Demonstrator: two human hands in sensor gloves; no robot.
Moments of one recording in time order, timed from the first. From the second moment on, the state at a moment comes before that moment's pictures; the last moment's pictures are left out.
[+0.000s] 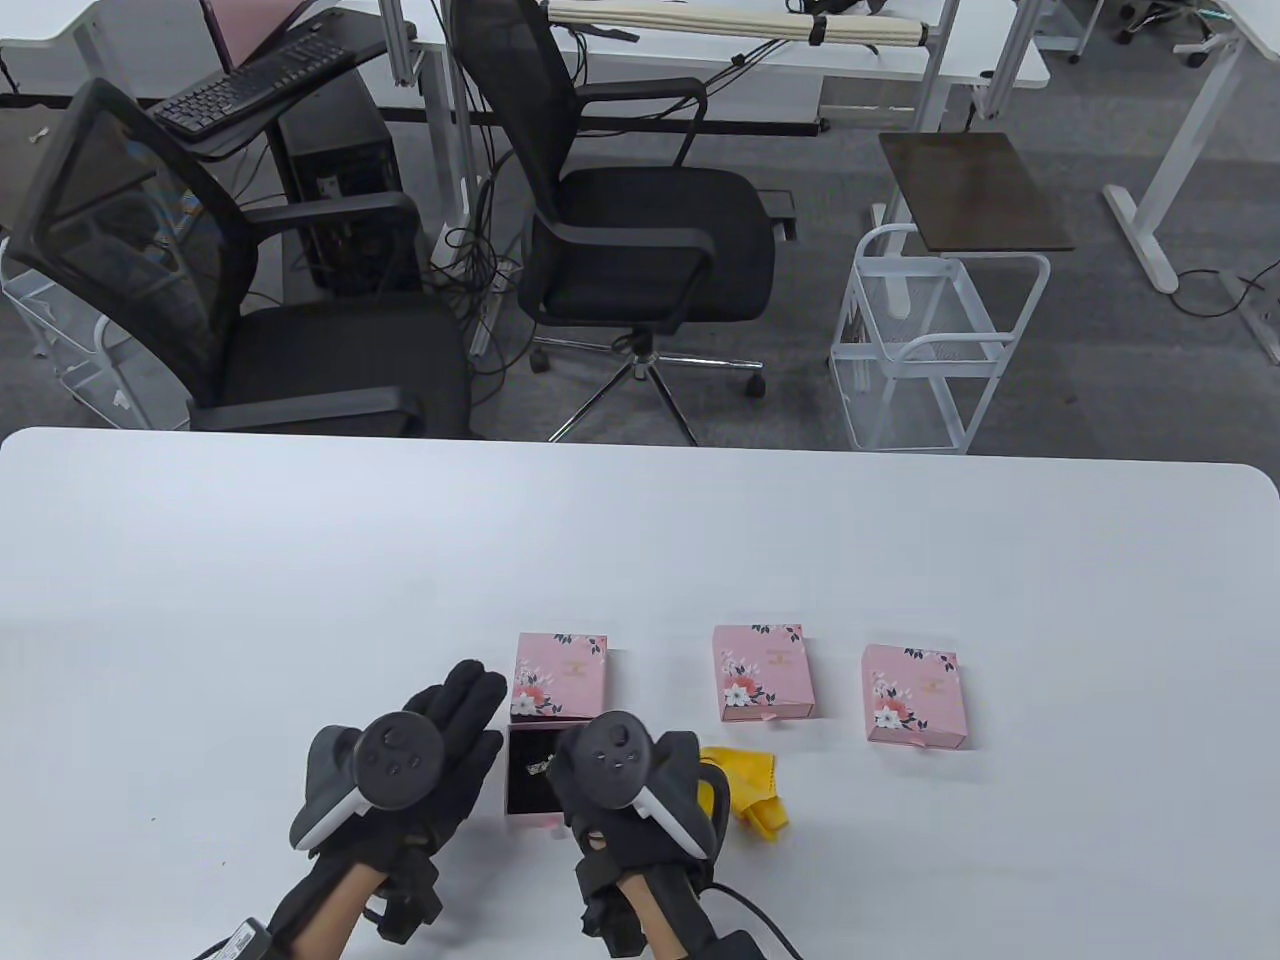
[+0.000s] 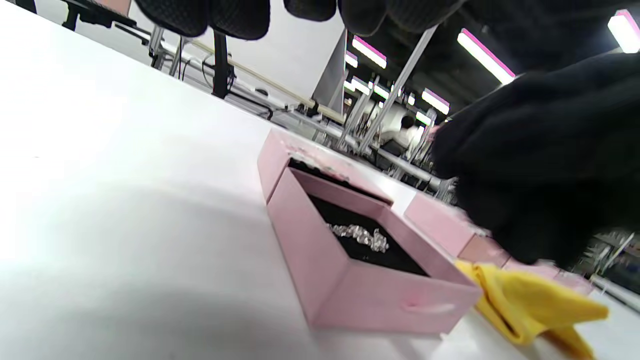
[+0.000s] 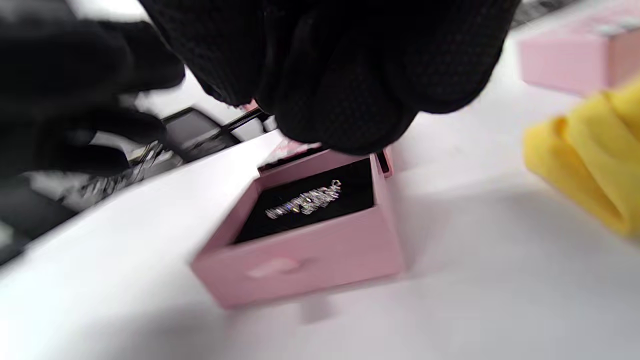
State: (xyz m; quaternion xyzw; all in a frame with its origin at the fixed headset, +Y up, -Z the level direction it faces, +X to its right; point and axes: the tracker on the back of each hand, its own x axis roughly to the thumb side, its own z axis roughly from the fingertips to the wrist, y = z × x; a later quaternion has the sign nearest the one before) left_hand -0.222 -0.729 -0.299 -0.03 -0.13 0.23 0.96; right_hand -0.014 -0.720 -0.304 0.12 0.05 0.98 0.17
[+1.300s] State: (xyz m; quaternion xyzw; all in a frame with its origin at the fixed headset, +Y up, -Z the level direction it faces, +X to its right) left_hand -0.234 -0.728 -0.297 -0.03 -0.12 0.24 0.96; right_hand -0.054 -0.760 -0.305 0.16 0.01 0.98 -0.10
